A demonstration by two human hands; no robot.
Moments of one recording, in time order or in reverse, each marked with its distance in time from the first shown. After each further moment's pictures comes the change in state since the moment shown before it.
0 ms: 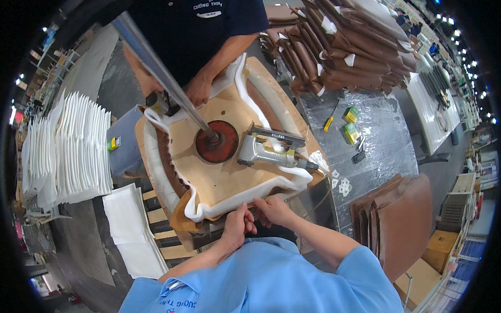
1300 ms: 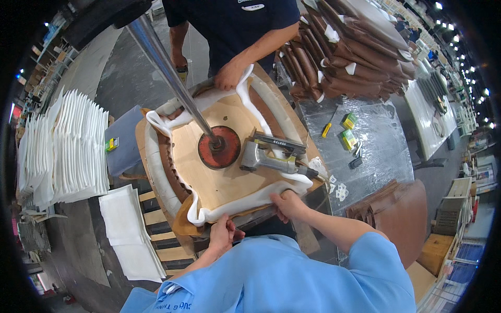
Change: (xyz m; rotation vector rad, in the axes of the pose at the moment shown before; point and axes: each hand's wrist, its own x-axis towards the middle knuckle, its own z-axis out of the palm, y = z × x) left_hand -0.017 0.004 -0.041 -0.169 0.248 -0.131; right_hand -0.002 -0.015 -0.049 -0.078 0.048 0.157
